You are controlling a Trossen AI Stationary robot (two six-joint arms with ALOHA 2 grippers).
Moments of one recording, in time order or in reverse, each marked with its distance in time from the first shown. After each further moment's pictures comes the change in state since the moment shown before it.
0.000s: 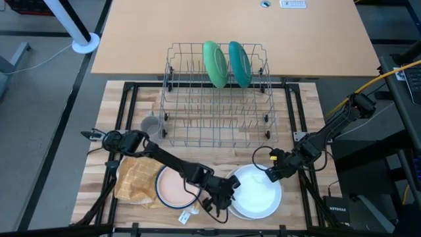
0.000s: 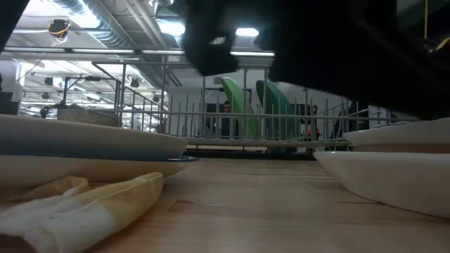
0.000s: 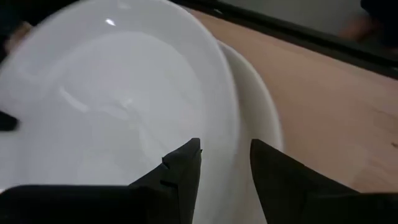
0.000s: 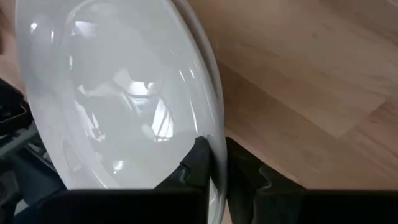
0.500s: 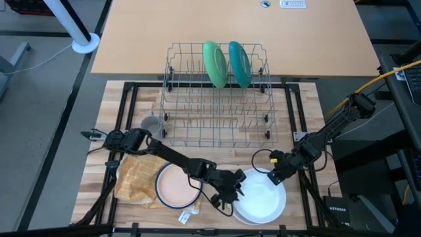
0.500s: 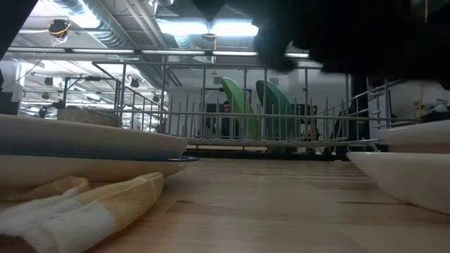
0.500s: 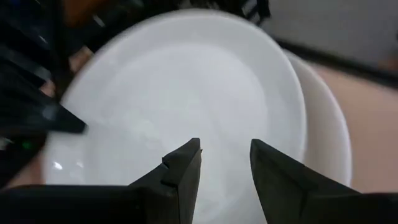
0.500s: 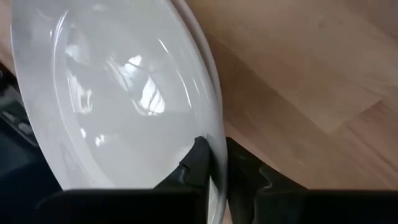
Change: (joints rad) left arm 0.048 0.020 0.001 0.176 0.019 -0.008; right arm 0.001 0.006 0.002 -0.016 -0.050 -0.128
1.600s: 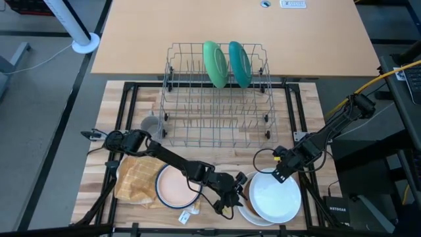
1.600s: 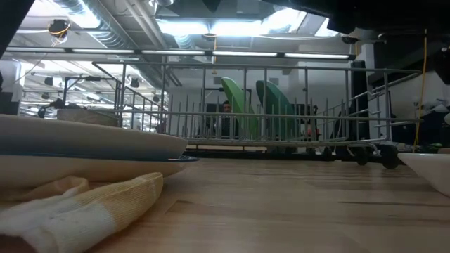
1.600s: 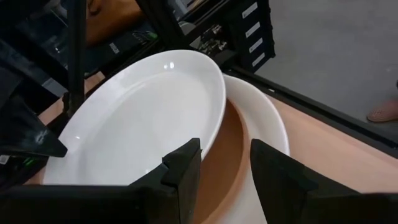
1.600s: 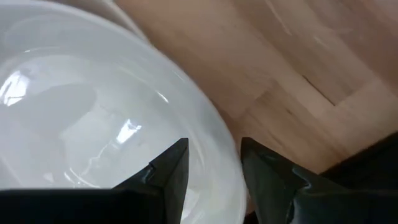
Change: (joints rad) left arm -0.023 0.001 0.000 0.127 0.000 -0.108; right arm 0.000 0.002 0.103 -0.312 -0.033 -0.104
